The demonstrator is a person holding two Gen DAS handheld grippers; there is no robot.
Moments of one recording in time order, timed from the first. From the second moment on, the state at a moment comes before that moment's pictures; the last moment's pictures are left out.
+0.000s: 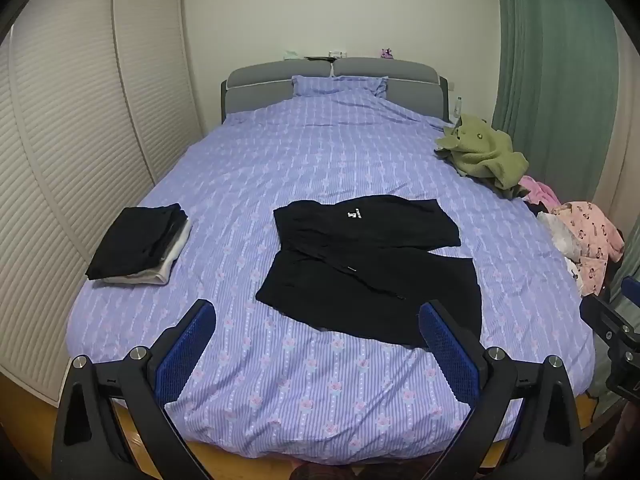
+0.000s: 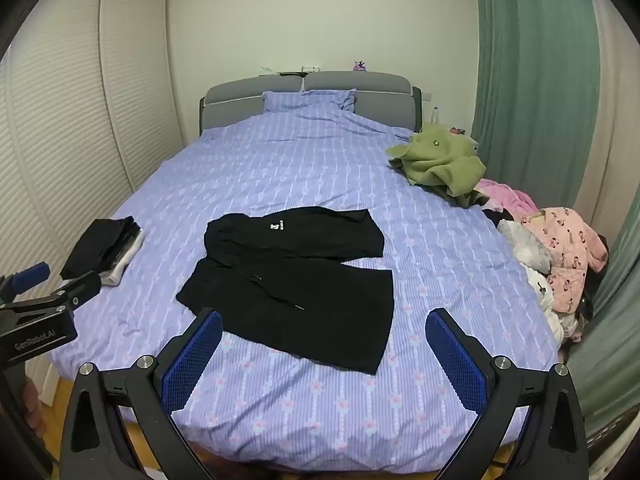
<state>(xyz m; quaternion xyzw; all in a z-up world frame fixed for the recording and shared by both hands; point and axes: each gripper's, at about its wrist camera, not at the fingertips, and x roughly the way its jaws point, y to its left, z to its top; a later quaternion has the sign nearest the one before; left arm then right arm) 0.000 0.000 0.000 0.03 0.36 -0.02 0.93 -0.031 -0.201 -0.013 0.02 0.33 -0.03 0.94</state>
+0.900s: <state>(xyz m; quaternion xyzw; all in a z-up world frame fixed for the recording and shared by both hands) 0.013 -0.004 0.004 0.03 0.35 -0.05 0.93 -0.019 -0.201 -0.008 0.02 0.33 -0.03 0.94</state>
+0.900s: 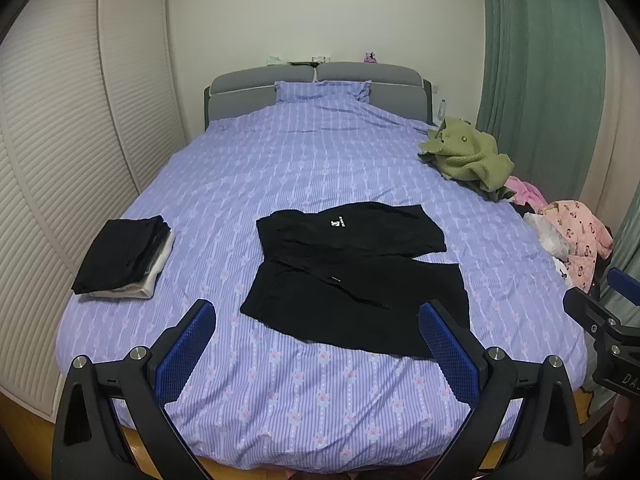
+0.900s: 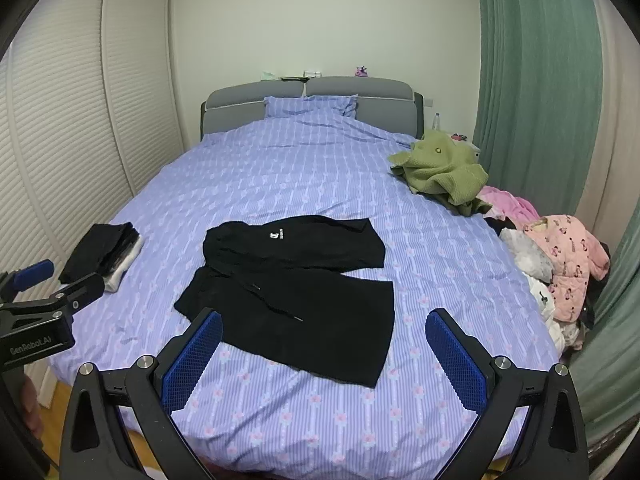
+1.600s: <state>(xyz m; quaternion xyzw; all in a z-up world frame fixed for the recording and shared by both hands) 0.021 -0.008 0.010 0.03 0.34 -0.05 0.94 -0.007 -0.202 -0.006 0.01 0.32 -0.03 0.95</state>
